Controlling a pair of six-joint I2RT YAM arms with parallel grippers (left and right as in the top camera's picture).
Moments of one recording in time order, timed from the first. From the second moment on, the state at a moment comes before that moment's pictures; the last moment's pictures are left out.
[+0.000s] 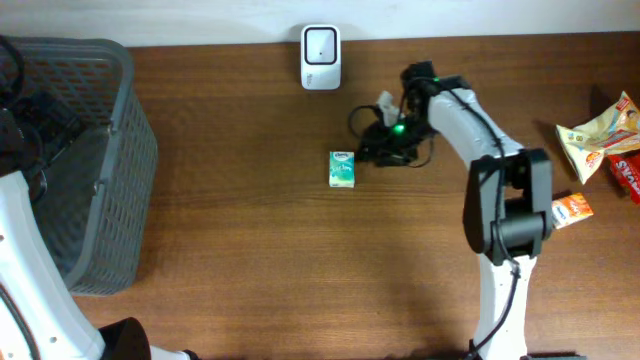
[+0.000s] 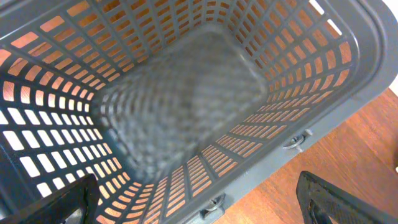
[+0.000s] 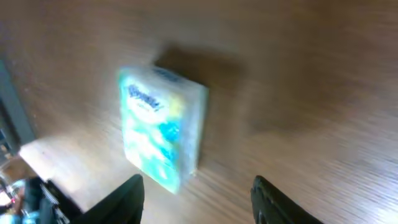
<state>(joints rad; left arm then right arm) 0.30 1.65 2.30 -1.69 -0.26 -0.53 0.18 2.28 1.80 -1.02 -0.62 0.08</state>
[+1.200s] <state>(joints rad) 0.30 1.65 2.30 -1.69 -0.26 -0.53 0.38 2.31 2.04 -0.18 0.27 -0.33</state>
